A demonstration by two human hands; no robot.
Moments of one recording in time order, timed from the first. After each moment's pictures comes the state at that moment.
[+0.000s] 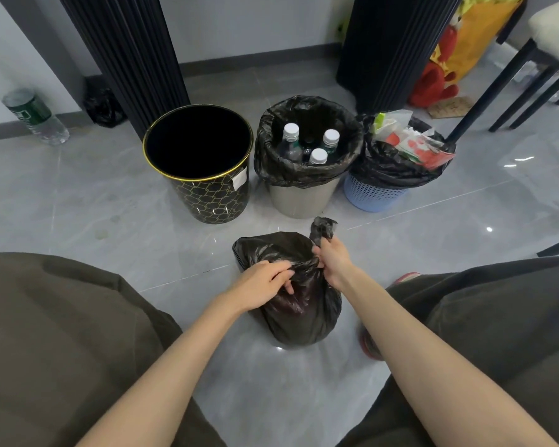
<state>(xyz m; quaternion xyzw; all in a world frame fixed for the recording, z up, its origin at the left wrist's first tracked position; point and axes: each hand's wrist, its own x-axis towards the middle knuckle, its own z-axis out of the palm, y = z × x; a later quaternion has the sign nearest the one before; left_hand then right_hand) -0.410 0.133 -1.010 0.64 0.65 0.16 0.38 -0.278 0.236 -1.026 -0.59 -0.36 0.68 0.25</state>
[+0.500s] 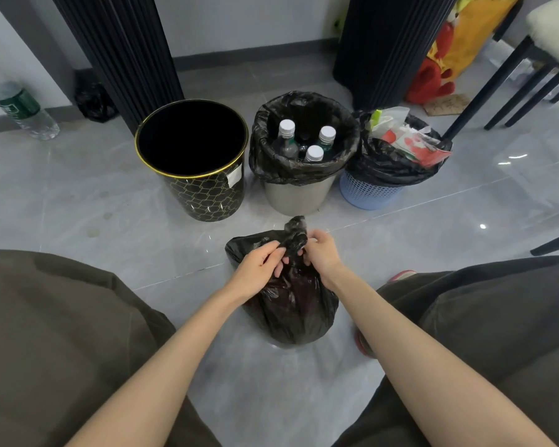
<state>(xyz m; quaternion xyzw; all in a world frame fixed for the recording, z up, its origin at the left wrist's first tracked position) -0.405 0.146 -1.017 0.49 0.65 0.38 0.44 -0.284 0.231 -1.018 -0.57 -0.49 0.63 0.22</state>
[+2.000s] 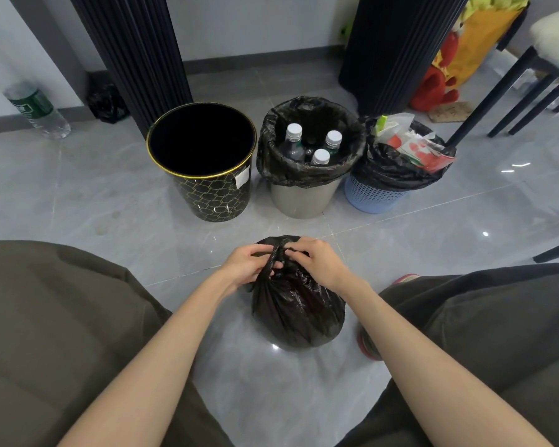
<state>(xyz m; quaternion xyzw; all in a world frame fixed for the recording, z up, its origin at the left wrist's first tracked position) -0.430 0.142 -1.001 0.20 0.64 0.40 0.63 -0.277 0.219 -1.004 -0.36 -0.83 0.41 0.12</state>
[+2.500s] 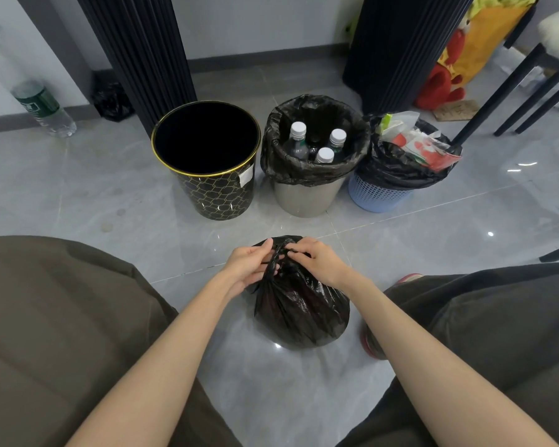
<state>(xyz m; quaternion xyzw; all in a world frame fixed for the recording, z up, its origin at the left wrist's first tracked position) -0.428 0.144 -1.010 0.11 0.66 0.43 0.61 -0.279 0.220 -1.011 -0.39 -0.80 0.46 0.05</state>
